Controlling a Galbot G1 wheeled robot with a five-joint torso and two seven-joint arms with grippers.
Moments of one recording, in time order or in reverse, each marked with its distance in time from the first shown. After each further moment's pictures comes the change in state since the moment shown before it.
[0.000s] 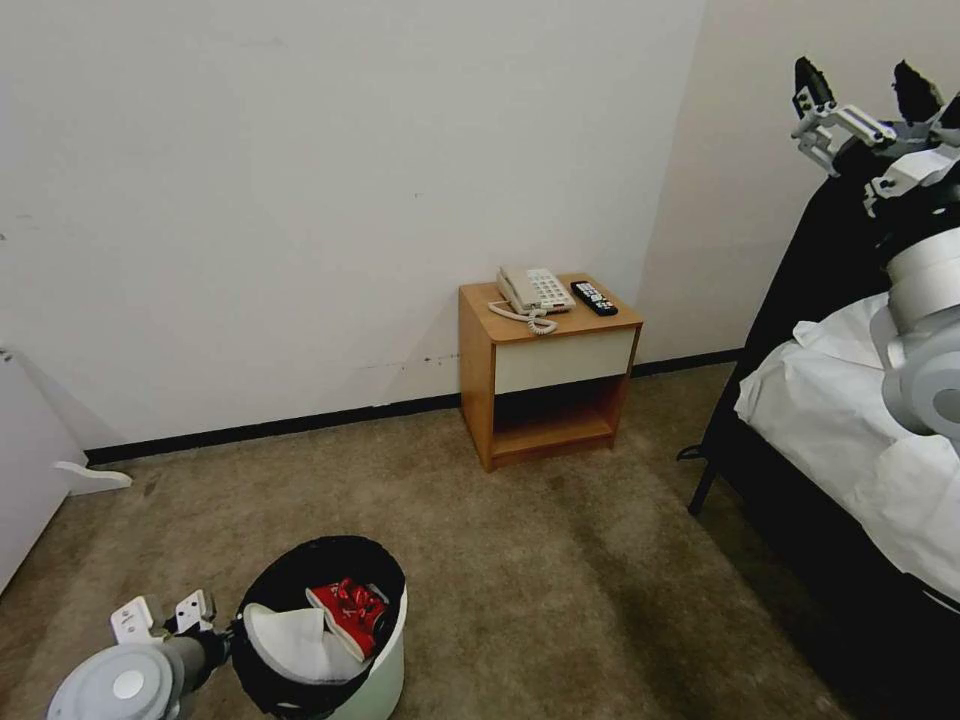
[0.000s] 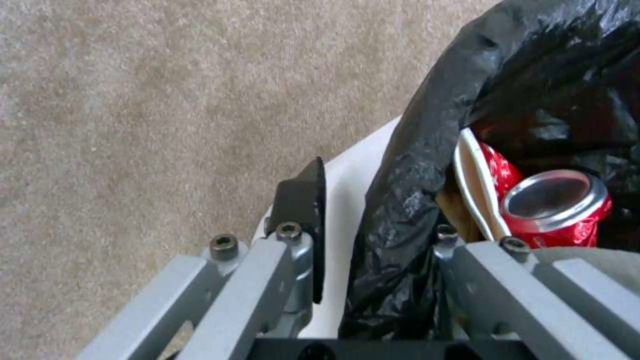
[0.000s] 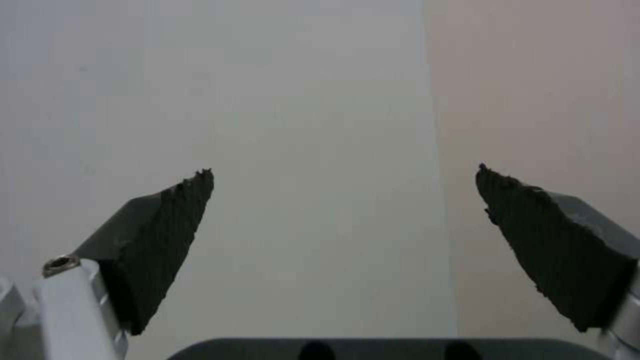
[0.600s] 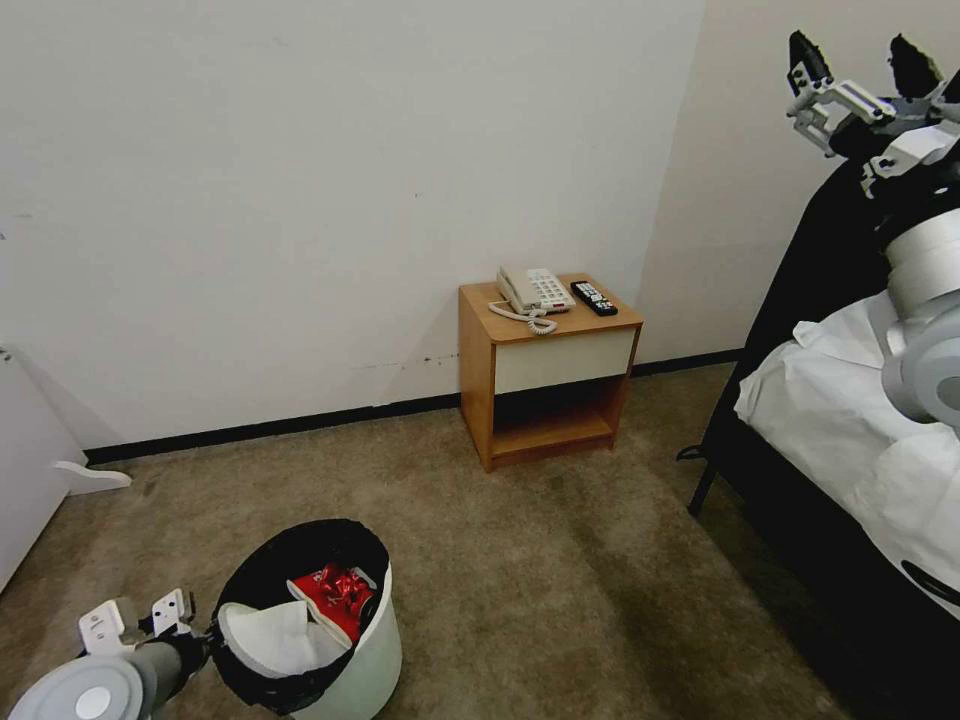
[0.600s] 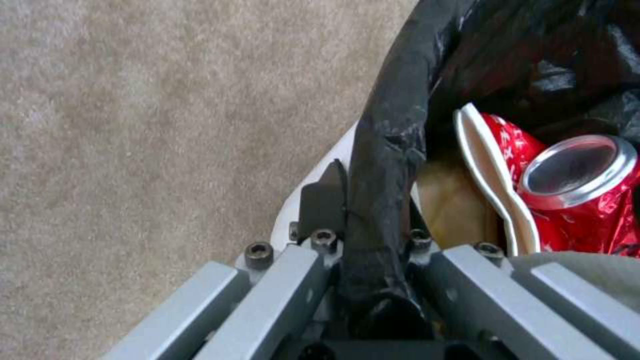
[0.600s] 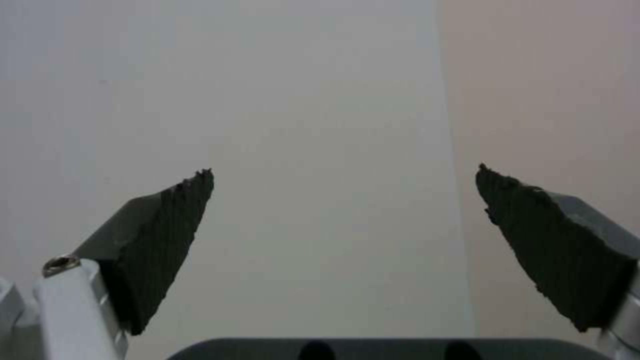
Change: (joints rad) left arm 0.088 0.027 -0.063 -0.098 -0.003 0.004 0.006; right arm 0.060 0.002 -0.033 0.007 0.026 -0.012 0.008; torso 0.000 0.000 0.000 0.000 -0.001
